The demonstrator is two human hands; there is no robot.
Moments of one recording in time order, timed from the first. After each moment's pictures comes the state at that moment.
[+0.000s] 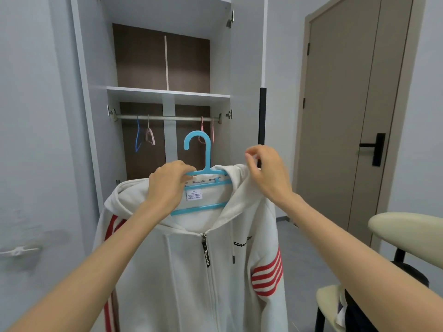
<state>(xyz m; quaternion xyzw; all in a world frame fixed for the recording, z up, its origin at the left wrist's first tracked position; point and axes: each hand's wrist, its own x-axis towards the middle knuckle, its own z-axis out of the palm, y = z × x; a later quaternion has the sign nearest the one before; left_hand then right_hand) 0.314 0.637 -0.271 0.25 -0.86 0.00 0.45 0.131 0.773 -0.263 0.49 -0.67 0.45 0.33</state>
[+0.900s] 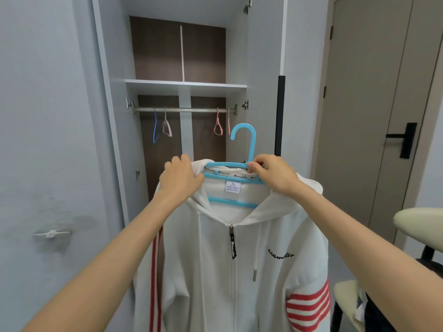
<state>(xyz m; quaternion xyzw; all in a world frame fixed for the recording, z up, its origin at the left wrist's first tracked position) 0.314 0.619 -0.278 0.41 -0.84 0.01 0.35 0.143 0.760 -0.269 0.53 -0.77 0.34 0.13</state>
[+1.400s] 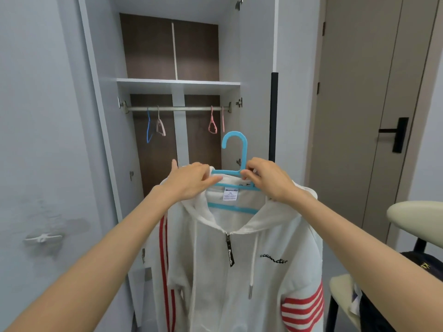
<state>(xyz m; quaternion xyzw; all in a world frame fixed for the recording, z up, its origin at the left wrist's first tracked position) 0.300 0.625 -0.271 0.25 -0.95 0.03 0.21 0.136 0.765 -0.284 0.57 -0.75 0.30 0.17</state>
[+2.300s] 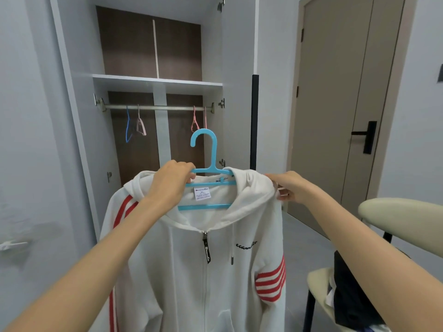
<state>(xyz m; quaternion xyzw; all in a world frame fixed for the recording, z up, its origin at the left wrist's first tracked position) 0.286 0.632 -0.290 0.24 -0.90 0.04 0.35 0.087 0.822 -0.287 0.23 -0.78 0.55 -0.18</state>
